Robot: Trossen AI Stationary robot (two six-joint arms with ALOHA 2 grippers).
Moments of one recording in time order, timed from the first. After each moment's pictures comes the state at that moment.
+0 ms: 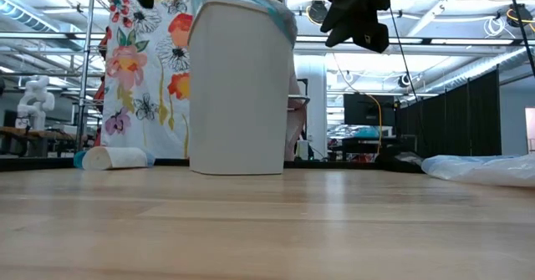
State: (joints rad) left arm 0.09 0.80 0.64 0.58 -0.58 -0.47; right arm -0.04 1.36 1.17 -0.60 -0.08 0.61
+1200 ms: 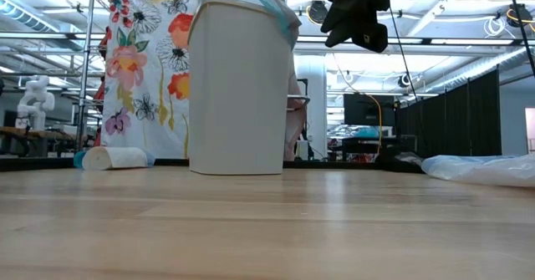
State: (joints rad) left arm -0.04 0.80 0.70 0.40 -0.55 -0.43; right arm -0.04 1.36 1.17 -0.60 -0.08 0.59
